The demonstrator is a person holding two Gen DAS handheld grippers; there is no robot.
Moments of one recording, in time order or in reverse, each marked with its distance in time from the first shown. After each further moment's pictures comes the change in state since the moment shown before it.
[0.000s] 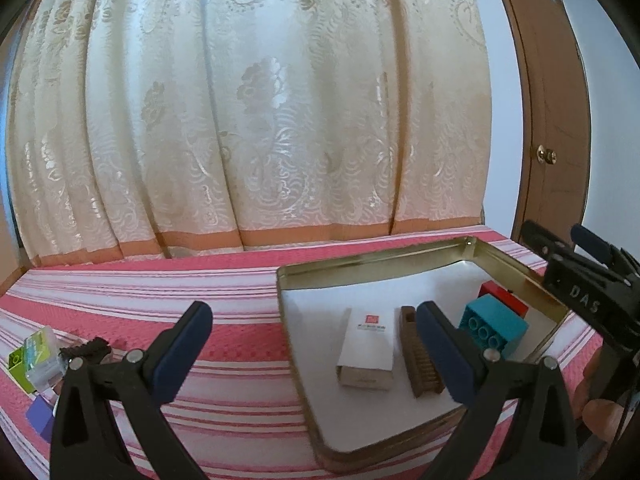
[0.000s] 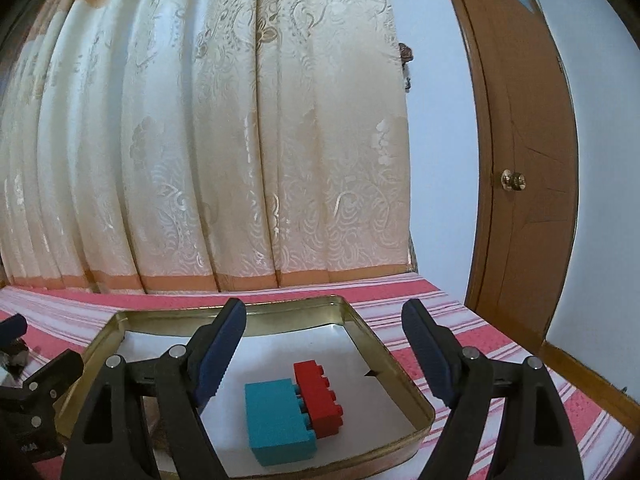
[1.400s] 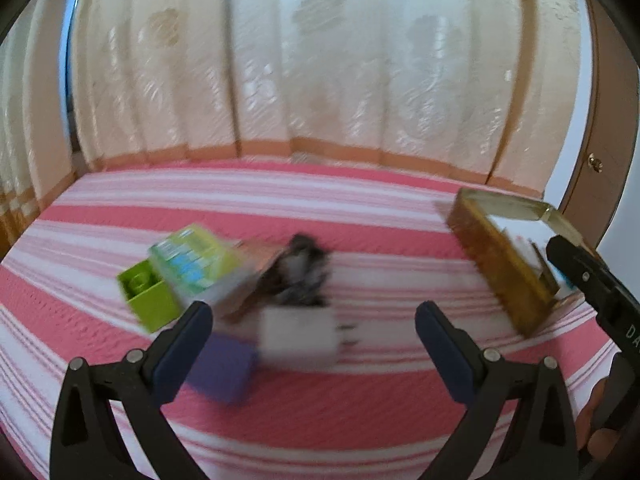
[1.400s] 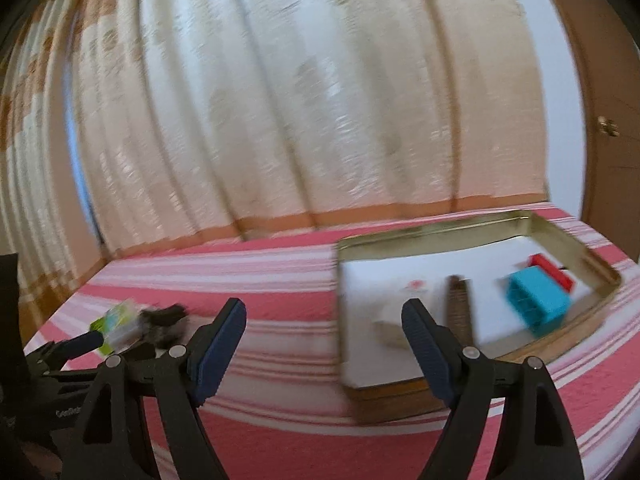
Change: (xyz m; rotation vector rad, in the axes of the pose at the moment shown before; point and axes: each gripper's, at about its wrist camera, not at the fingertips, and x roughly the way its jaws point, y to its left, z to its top) left arm -0.040 0.201 -0.045 -0.165 0.279 0.075; right arm -0.054 0.173 -0.037 0.034 0.217 0.365
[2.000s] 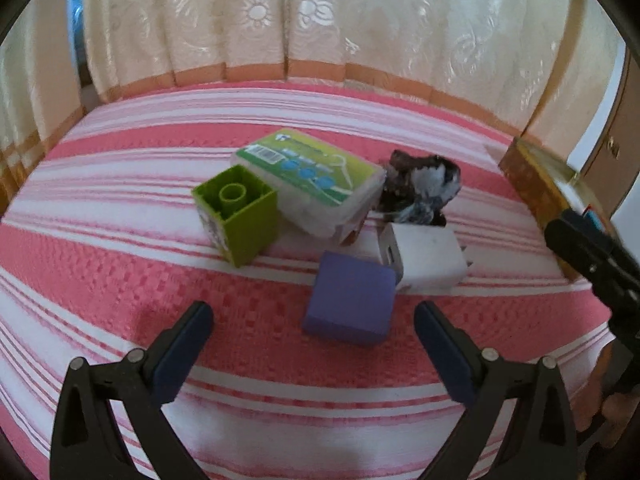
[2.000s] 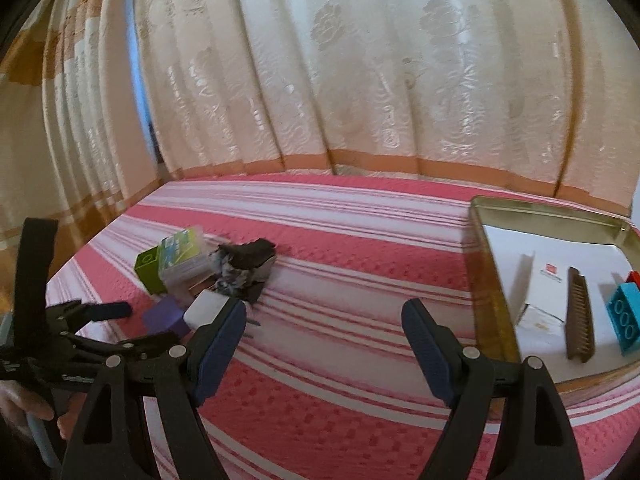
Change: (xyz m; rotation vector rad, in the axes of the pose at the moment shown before) left arm 0.024 0.061 -0.022 -0.006 0.239 0.023; right arm 0.046 0.070 -0.014 -0.168 0.220 0.207
